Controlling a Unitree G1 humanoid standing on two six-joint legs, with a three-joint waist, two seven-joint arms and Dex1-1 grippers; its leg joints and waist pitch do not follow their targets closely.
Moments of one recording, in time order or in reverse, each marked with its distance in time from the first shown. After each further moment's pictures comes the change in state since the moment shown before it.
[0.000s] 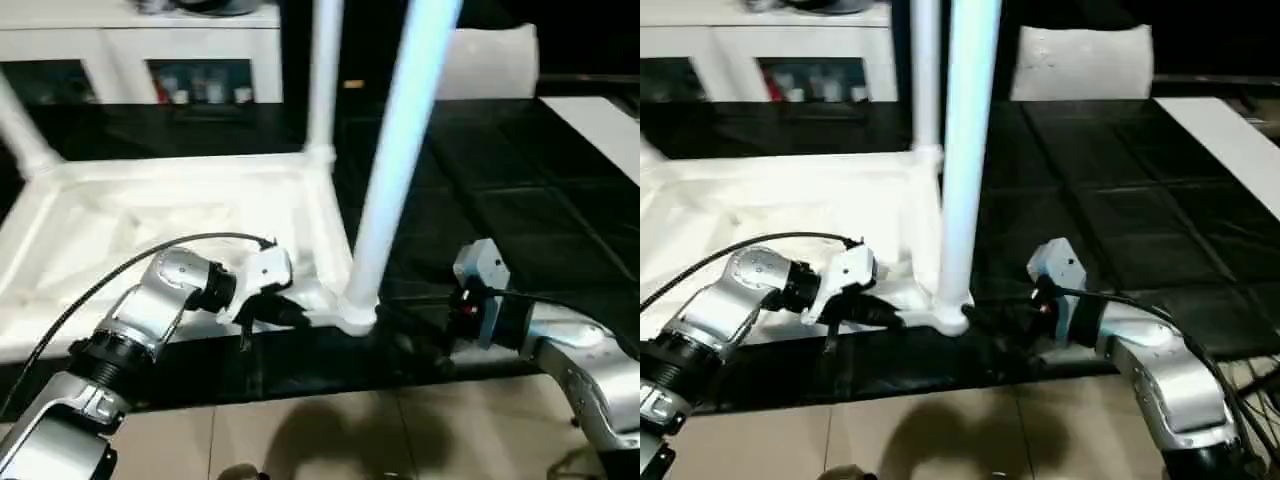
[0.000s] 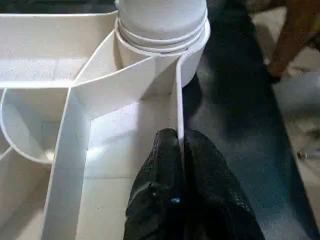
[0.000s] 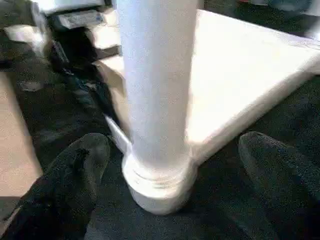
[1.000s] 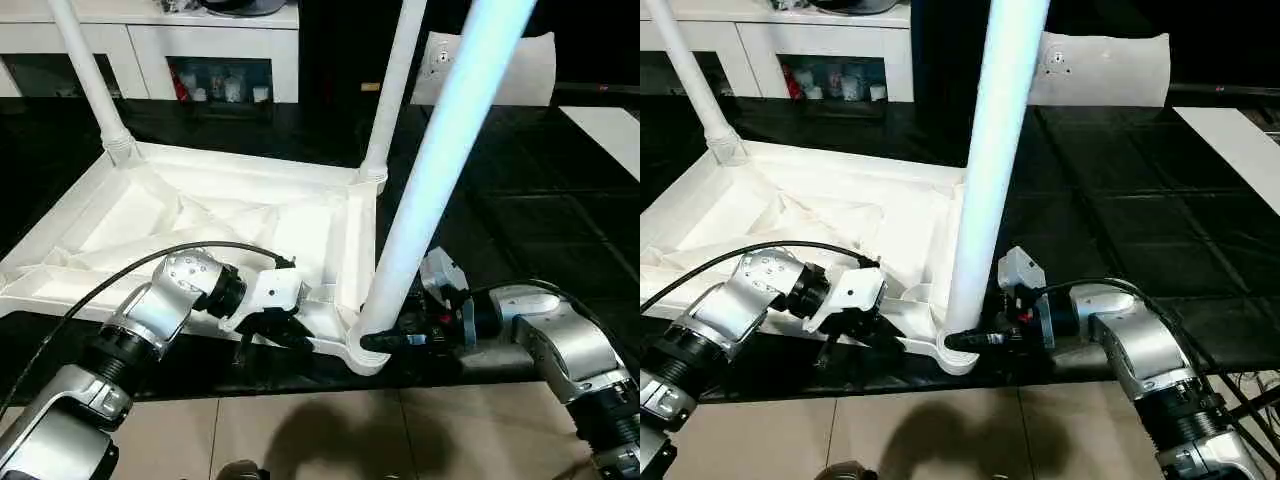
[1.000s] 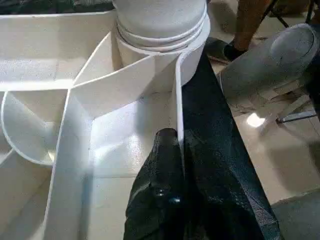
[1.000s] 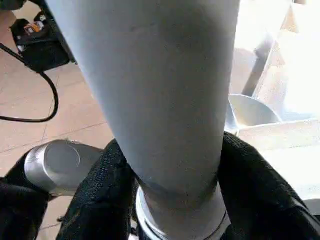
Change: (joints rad) left arm -0.034 -0.008 -0.062 0.038 0.030 -0.138 -0.126; right arm -0.202 -0.007 0.167 0.304 -0.017 -0.082 0.371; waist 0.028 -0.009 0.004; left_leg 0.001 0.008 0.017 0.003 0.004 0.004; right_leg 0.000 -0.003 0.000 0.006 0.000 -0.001
